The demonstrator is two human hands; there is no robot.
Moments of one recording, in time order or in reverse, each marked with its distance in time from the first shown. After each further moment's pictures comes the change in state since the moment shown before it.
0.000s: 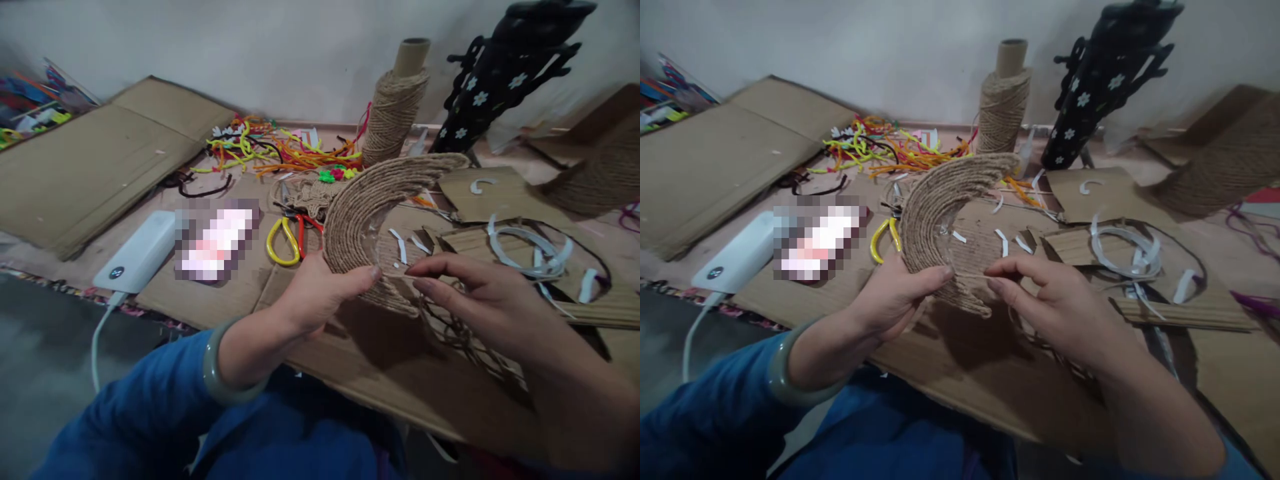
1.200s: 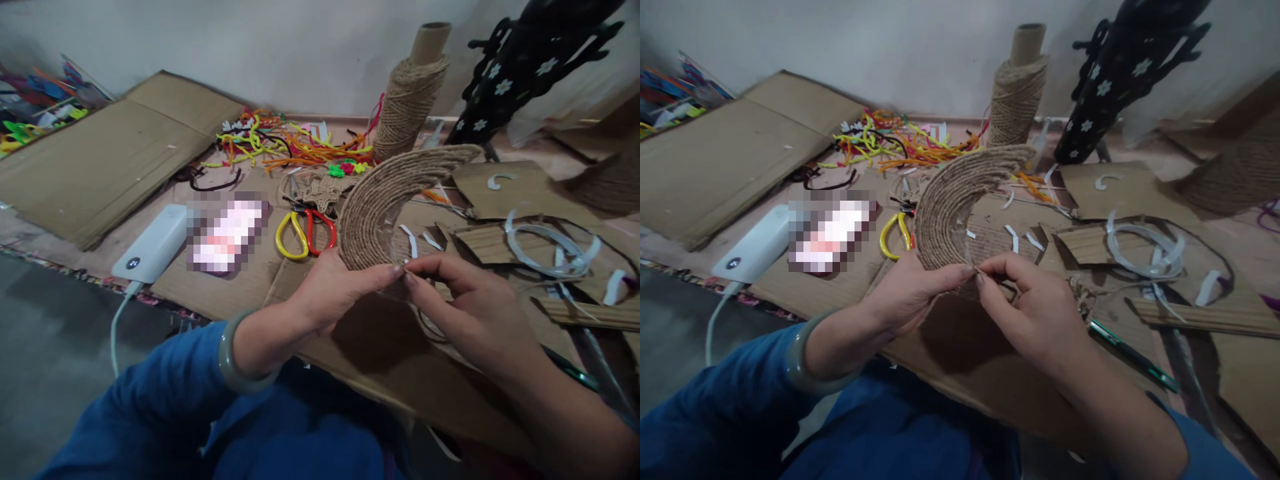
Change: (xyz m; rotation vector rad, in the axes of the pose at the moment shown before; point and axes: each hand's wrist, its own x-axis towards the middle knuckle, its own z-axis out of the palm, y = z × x) left_hand 0.000 -0.003 0.003 -0.022 -0.050 0.025; right_hand 0.003 -0.032 0.029 0.046 0.194 0.025
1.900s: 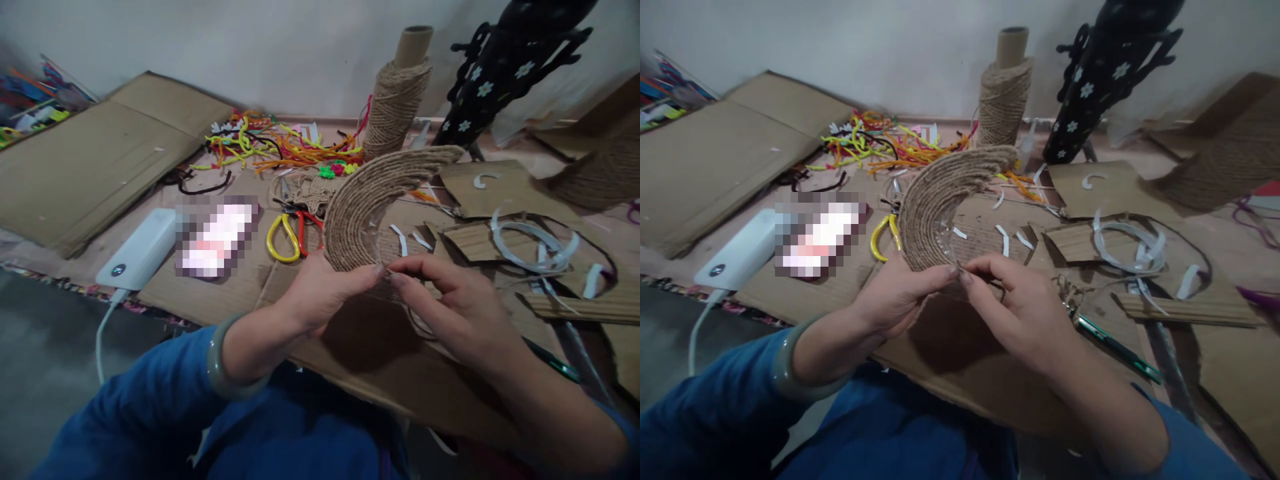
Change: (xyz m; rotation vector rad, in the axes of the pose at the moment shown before) left_hand 0.001 -0.001 -0.001 0.012 0.054 0.016; right_hand 0.001 0.000 -0.002 0.054 -0.051 -0.071
